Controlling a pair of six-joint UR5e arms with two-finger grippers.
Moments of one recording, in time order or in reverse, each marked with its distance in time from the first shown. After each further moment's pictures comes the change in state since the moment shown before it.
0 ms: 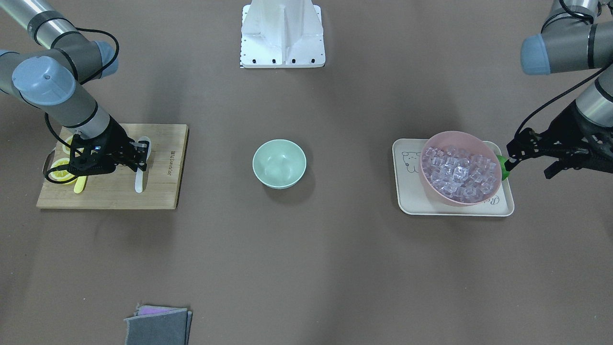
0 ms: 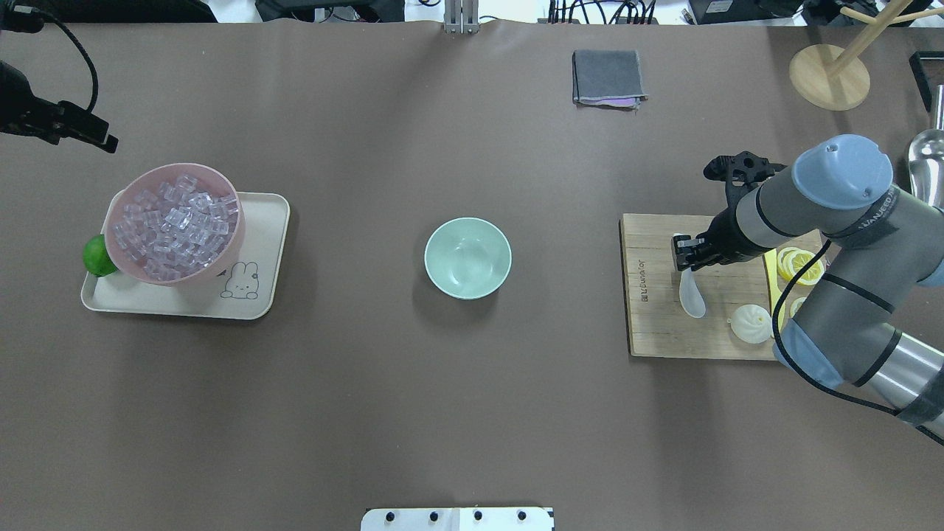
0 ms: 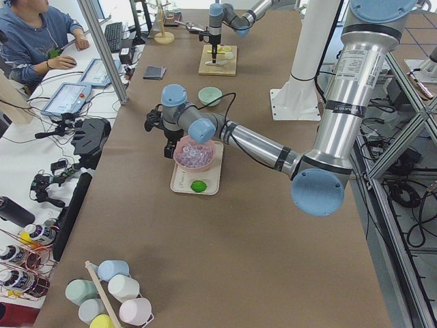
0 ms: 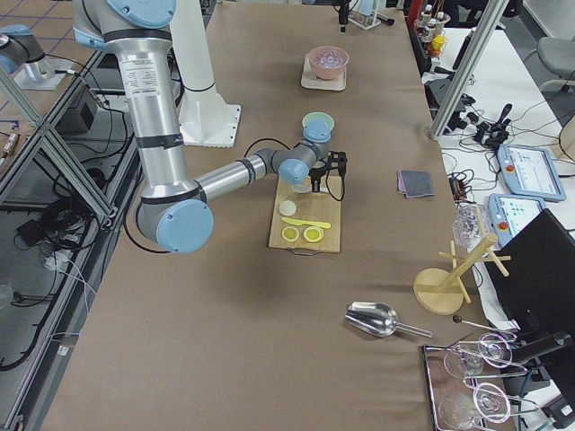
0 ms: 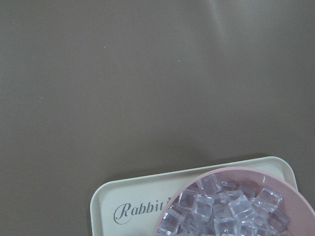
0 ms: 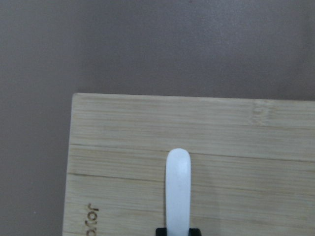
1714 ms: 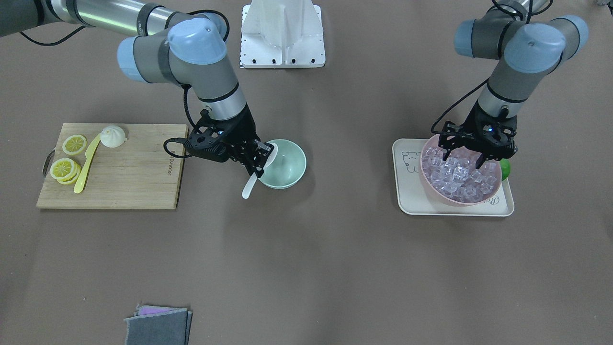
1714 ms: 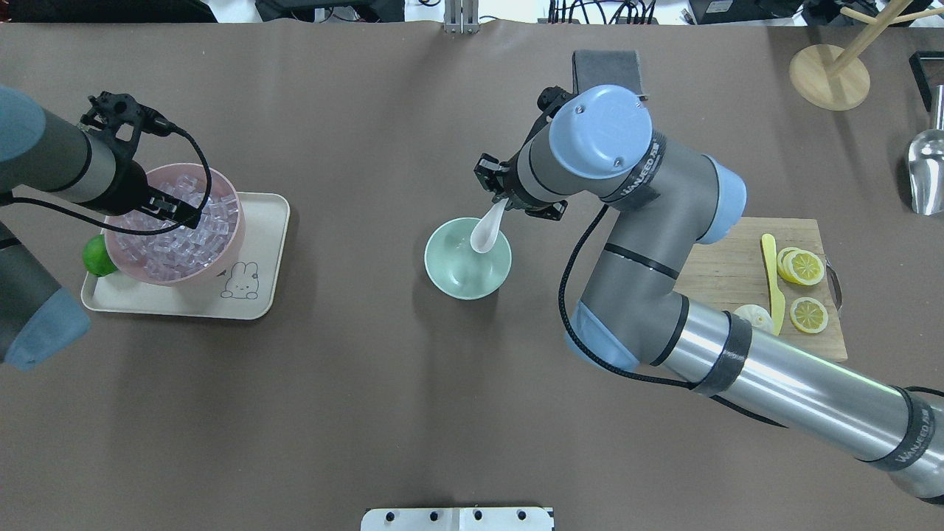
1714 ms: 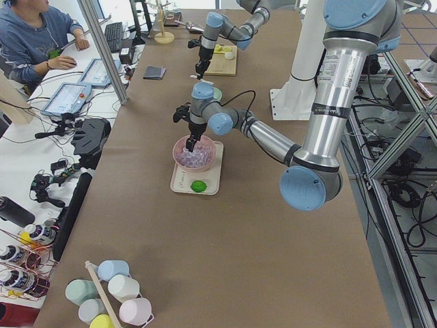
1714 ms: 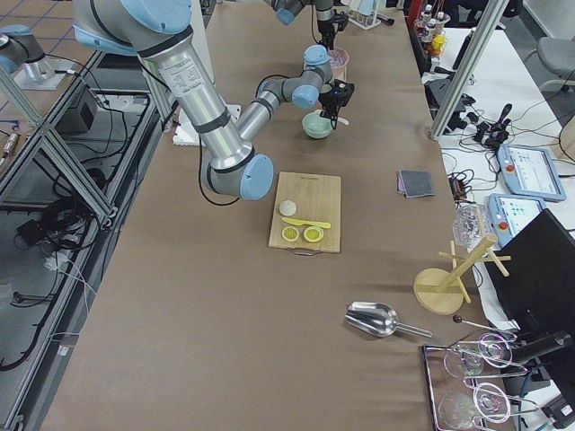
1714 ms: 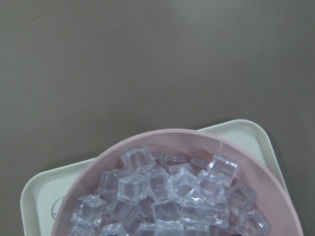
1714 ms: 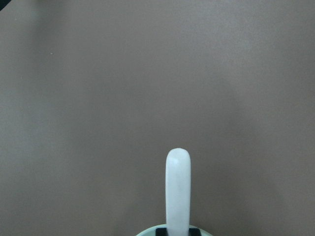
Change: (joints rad) left arm 0.314 0.035 -0.102 0.009 0.307 -0.050; right arm -0.197 0.508 -0.096 -0.185 -0.365 0.682
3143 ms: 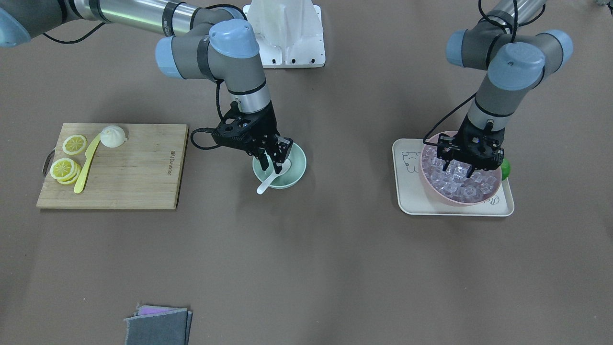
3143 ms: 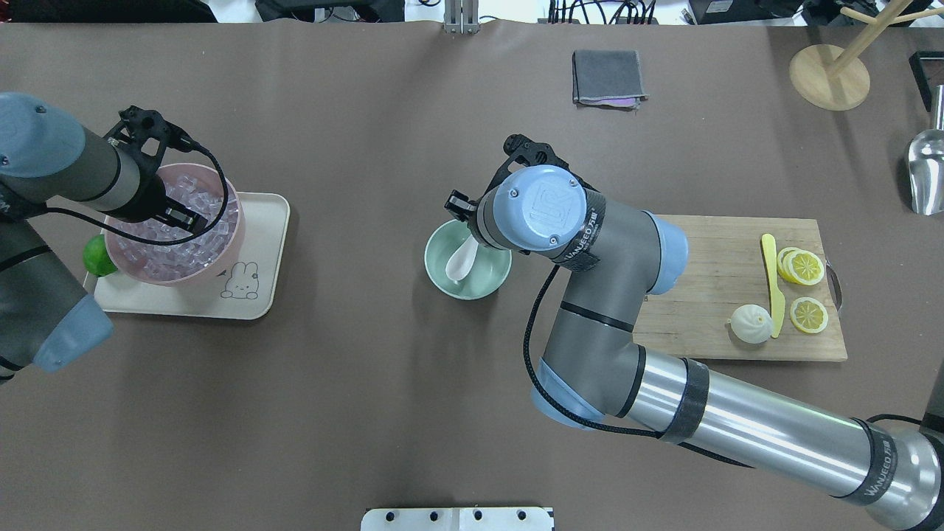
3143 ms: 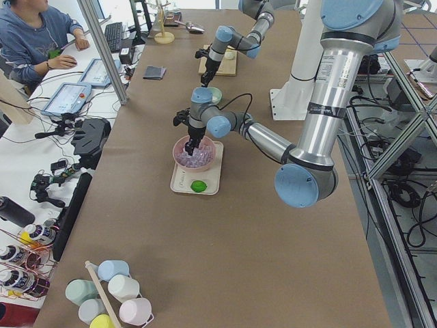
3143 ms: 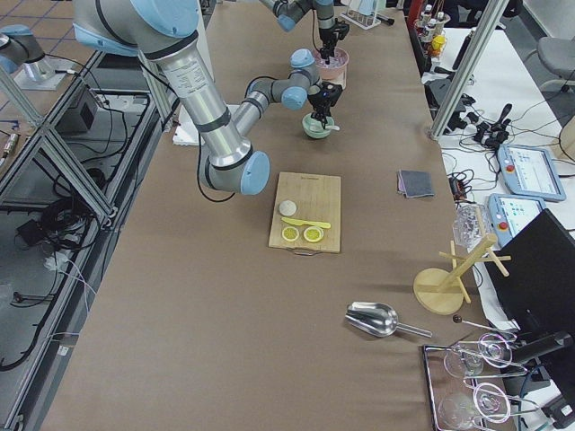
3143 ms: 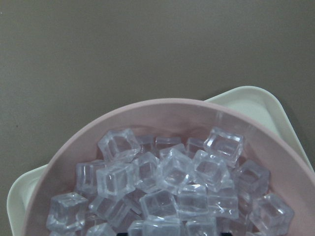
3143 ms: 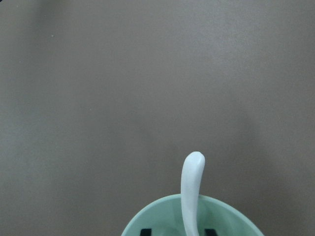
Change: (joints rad) left arm 0.019 -0.042 0.079 -0.001 0.029 0.062; right arm -0.086 0.015 -0.020 0.005 -0.124 0.013
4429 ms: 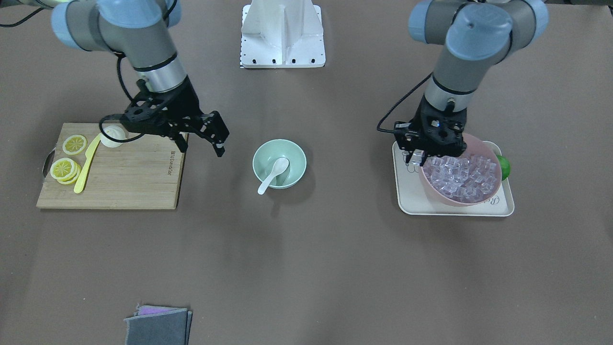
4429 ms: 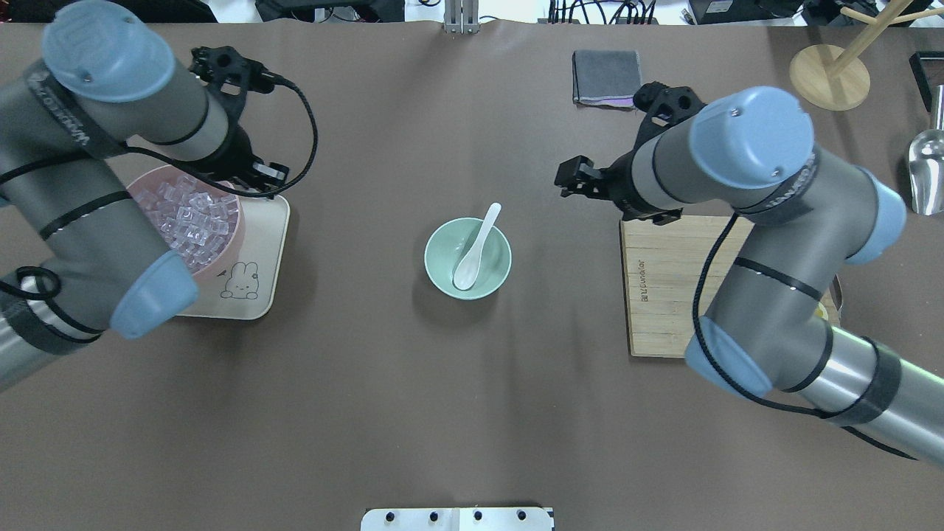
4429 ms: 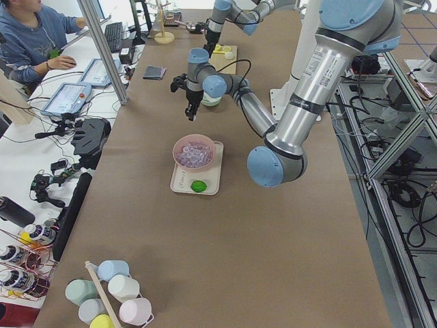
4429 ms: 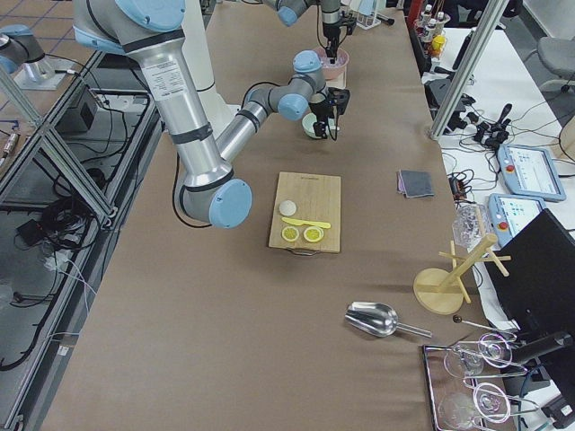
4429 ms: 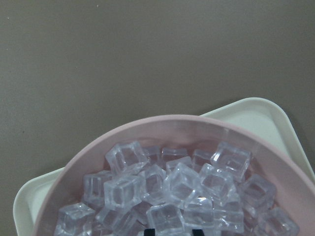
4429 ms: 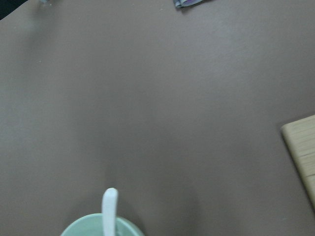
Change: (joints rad) left arm 0.047 -0.312 -0.068 0.316 -0.042 -0.238; right arm 0.212 -0.302 0.321 -0.080 0.233 -0.301
